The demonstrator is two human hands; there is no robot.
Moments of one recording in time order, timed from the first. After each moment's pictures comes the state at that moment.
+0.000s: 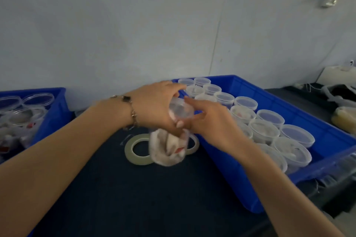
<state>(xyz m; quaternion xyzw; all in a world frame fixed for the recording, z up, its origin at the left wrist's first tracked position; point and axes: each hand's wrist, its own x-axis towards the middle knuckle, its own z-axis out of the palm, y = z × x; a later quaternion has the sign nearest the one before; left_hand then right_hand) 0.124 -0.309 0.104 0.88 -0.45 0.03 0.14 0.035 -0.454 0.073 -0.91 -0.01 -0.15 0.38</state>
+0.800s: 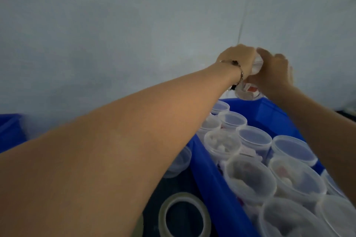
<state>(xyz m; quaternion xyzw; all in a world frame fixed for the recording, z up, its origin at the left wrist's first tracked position) 0.339 -0.589 0.132 0.87 -0.42 0.23 0.13 0.314 -0.714 0.092 -0.90 0.18 -0.38 0.09</state>
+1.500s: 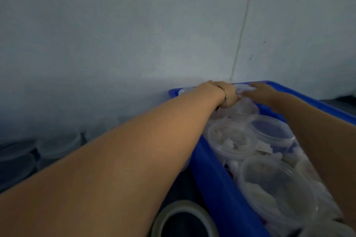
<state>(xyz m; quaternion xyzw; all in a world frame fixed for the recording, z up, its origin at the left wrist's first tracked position) 0.411 -0.612 0.013 0.89 -0.45 0.03 -0.05 0.374 -0.755 -0.006 -0.92 0.21 -0.12 0.30</state>
